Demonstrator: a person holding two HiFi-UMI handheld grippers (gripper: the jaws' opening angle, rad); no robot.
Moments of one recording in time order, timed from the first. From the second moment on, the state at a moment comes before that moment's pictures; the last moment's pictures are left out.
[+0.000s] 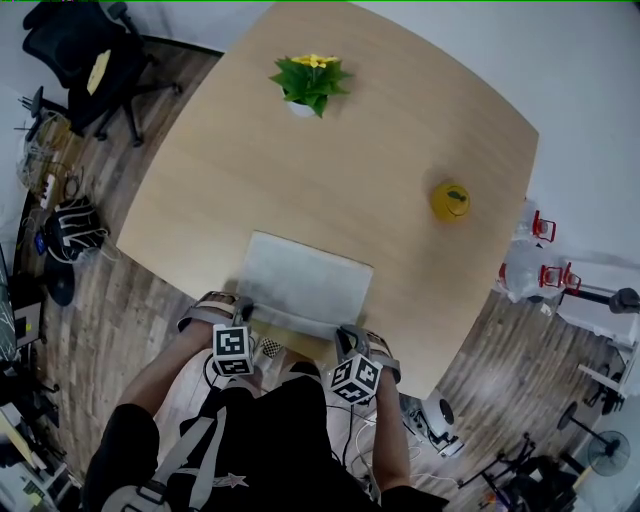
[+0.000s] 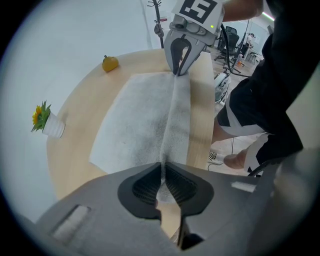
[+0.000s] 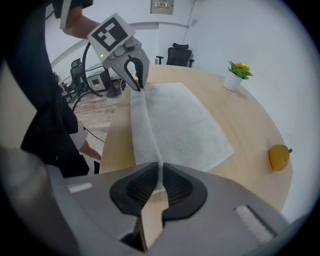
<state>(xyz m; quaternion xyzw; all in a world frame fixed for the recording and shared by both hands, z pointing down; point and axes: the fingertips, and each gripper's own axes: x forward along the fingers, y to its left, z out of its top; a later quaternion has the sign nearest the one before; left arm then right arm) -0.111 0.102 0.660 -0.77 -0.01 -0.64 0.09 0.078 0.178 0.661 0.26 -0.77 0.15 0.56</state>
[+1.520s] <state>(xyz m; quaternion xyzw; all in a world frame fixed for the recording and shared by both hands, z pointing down) -0.124 0.125 0.628 -0.78 0.07 -0.61 0.14 0.063 0.210 0.630 0.31 -0.77 0.08 0.55</state>
